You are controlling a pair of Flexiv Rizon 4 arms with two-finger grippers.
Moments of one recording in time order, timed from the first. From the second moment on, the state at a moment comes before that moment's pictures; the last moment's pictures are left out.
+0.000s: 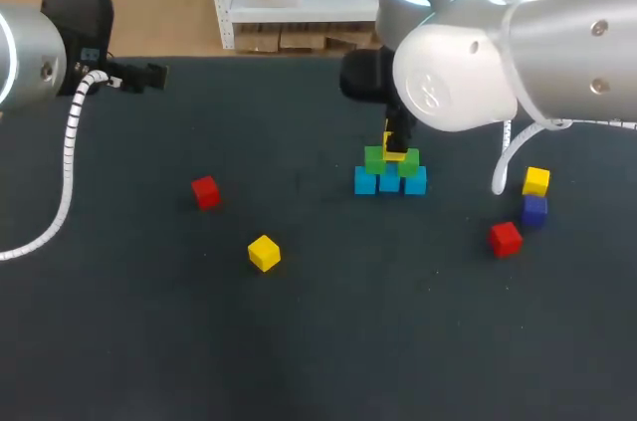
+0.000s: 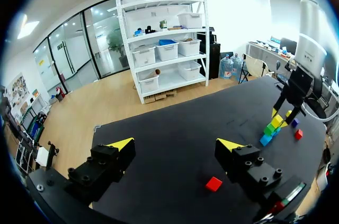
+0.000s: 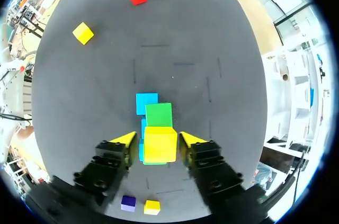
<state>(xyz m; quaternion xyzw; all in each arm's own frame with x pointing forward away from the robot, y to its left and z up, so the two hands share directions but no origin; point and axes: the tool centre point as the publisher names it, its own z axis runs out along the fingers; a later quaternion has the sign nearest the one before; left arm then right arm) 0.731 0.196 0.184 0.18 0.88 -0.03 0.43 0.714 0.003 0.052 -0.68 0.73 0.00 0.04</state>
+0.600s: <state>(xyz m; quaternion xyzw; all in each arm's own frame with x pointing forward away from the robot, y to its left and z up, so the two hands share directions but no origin) 0.731 0.196 0.184 0.18 0.88 -0.03 0.43 0.722 -0.002 0.058 -0.68 0.74 0.00 0.05</state>
